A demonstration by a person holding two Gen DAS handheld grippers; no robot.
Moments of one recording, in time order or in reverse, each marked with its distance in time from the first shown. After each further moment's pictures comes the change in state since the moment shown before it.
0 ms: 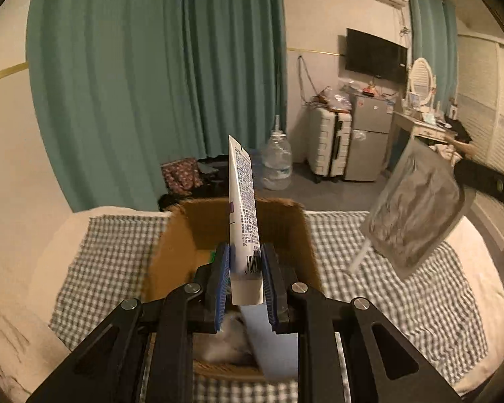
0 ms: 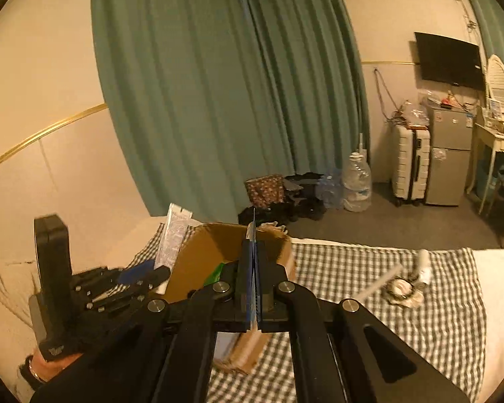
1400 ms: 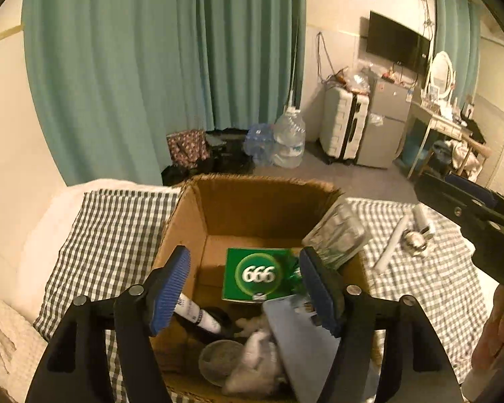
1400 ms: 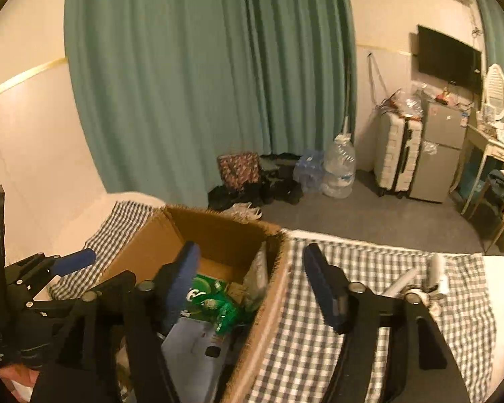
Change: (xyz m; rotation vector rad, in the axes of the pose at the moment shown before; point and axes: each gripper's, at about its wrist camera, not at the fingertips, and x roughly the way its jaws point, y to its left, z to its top) left arm 0.063 0.030 0.000 -0.065 0.113 -0.002; right arm 0.134 0.011 -0.009 -0.042 0.084 -0.155
